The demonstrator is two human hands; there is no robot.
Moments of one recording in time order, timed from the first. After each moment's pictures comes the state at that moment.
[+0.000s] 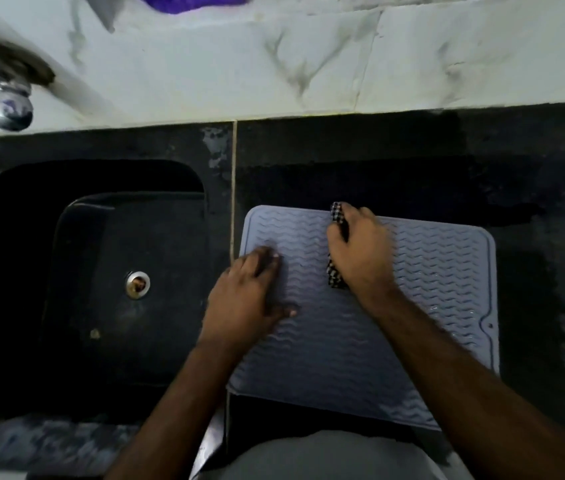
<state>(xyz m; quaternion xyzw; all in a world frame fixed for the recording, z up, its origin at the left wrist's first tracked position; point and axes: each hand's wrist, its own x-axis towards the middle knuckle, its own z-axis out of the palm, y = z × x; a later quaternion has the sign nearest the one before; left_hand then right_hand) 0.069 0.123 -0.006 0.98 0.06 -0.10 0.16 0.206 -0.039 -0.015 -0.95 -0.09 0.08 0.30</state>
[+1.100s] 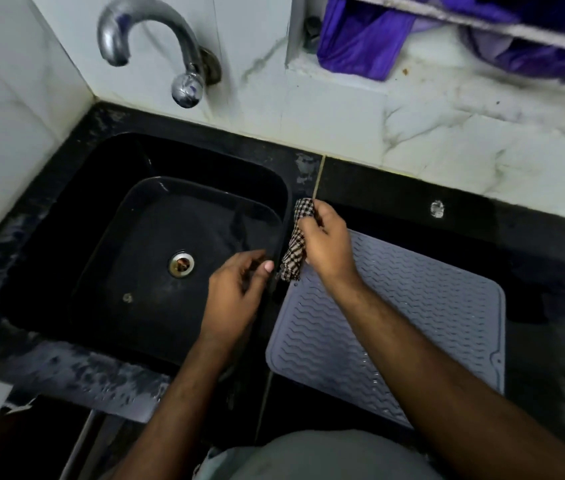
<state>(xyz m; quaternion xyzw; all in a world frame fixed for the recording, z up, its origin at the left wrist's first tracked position) -0.026 0.188 0.032 0.80 0.29 0.18 0.49 0.123 0.106 0.051 -0.79 -0.11 0.21 0.56</state>
